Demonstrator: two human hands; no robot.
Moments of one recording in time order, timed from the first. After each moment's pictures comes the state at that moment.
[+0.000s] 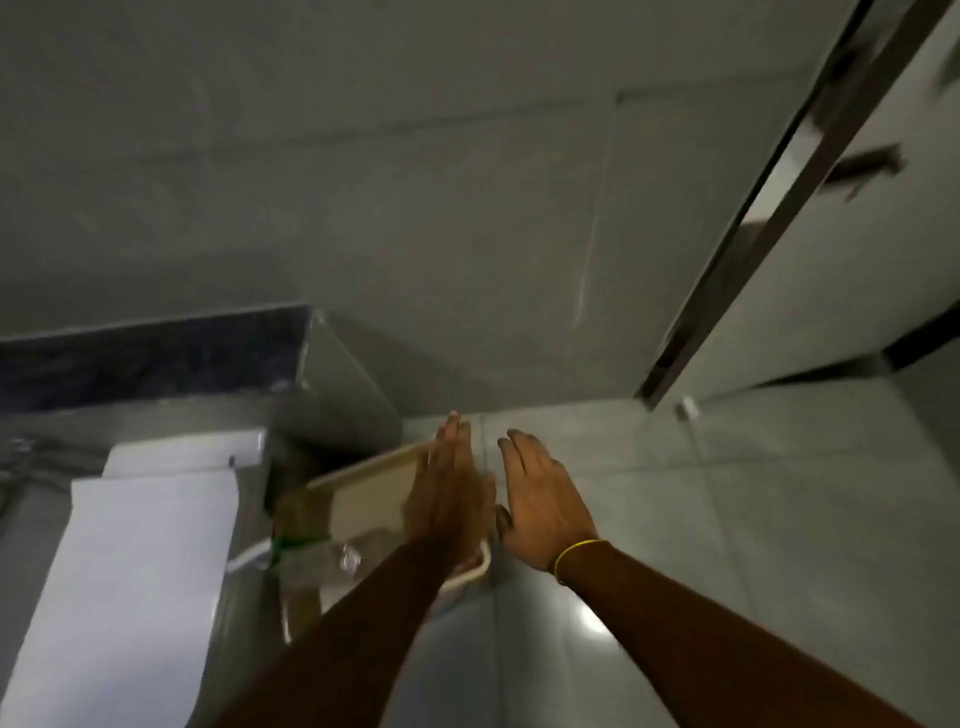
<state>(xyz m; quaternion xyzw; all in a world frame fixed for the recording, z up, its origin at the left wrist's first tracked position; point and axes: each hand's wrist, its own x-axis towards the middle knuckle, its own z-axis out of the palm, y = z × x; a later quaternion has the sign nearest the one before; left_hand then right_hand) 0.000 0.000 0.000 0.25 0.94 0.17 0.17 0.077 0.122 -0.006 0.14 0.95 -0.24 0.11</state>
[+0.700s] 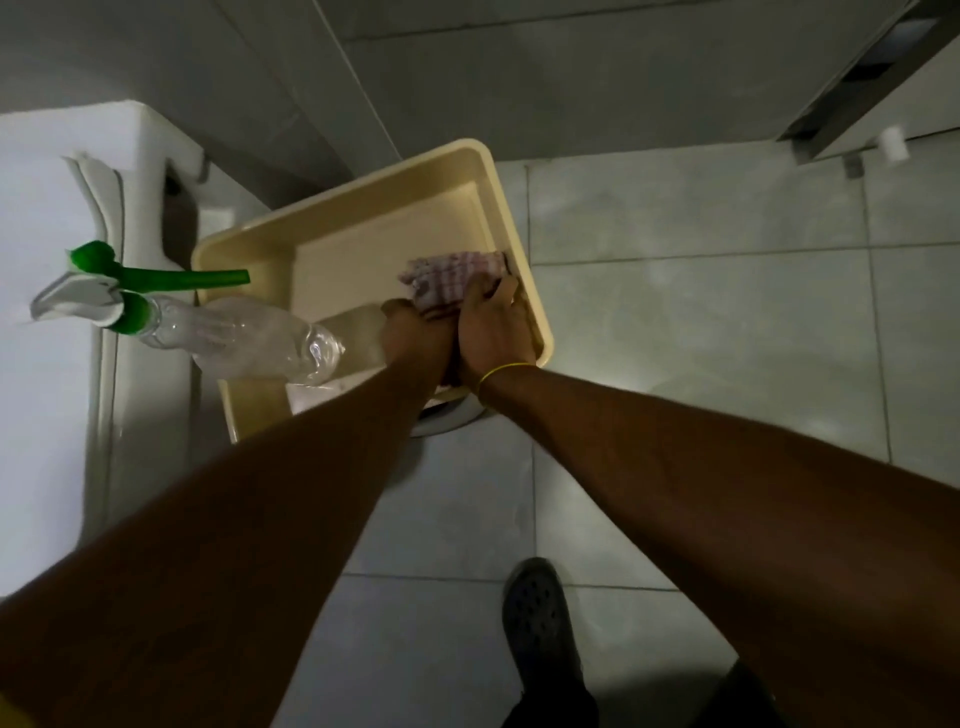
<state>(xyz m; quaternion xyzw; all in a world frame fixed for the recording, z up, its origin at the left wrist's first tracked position) -0.038 -0.103 -0.332 -0.21 0.88 0.36 0.24 0.004 -0.025 -0.335 0.28 0.89 -0.34 0.15</state>
